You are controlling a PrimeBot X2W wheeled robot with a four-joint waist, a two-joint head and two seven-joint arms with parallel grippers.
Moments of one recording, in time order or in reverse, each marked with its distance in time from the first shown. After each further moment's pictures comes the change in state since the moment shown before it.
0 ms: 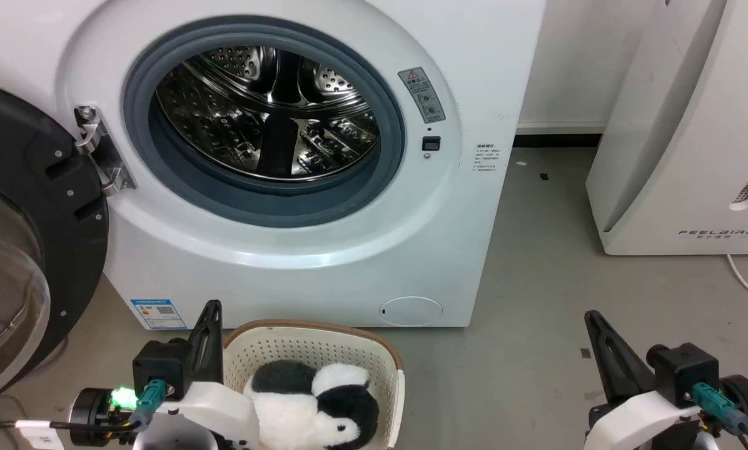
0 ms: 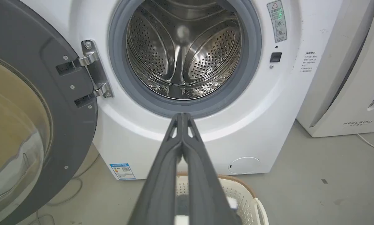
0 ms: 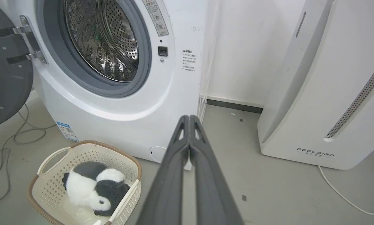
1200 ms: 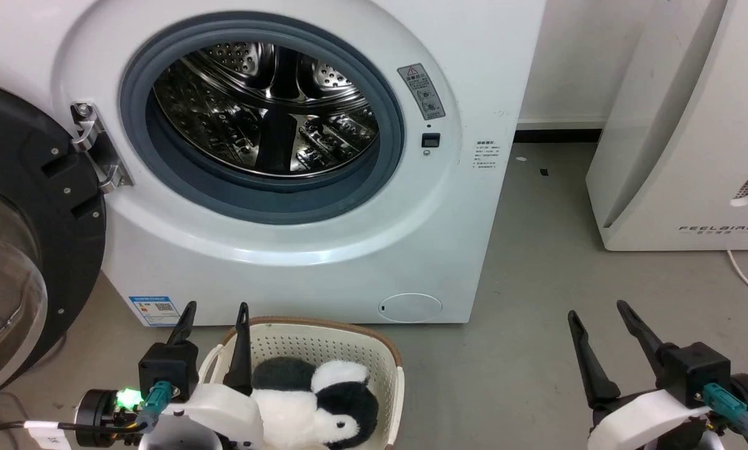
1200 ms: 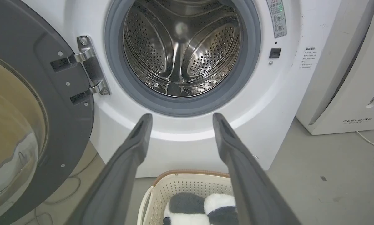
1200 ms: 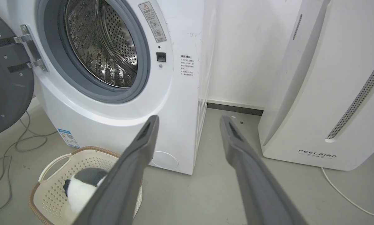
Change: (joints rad) left arm -0.002 0.000 -0.011 0.015 0.000 0.010 -0.014; right arm 0.000 0.000 -0.007 -0.013 0.021 0.000 -0.014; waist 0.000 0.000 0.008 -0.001
